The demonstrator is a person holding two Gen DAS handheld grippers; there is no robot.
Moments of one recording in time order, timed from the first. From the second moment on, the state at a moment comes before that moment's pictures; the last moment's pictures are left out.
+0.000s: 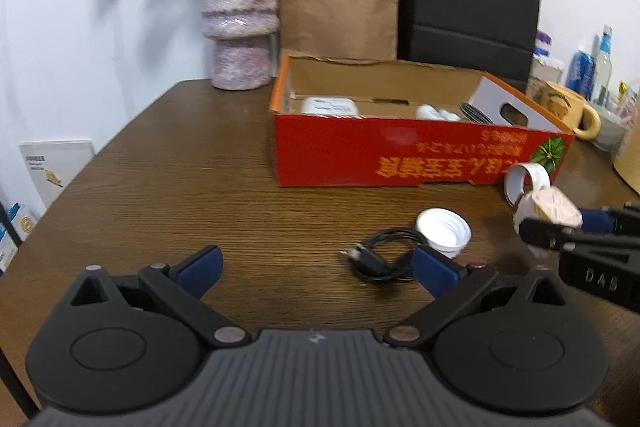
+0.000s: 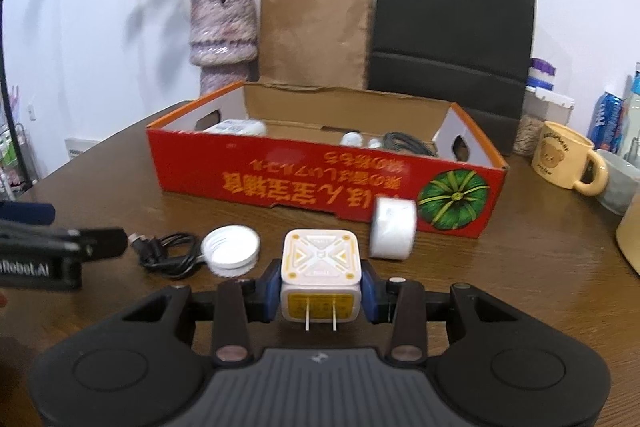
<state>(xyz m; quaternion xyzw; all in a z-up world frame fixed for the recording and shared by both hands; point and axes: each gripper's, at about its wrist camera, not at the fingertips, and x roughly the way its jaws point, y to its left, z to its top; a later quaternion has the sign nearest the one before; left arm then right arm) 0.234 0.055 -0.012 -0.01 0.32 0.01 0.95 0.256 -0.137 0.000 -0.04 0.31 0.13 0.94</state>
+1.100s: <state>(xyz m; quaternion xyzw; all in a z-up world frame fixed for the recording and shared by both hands) 0.243 0.011 -0.018 0.01 0.31 -0.03 0.95 0.259 -0.177 0.008 -0.03 0.28 0.10 0.95</state>
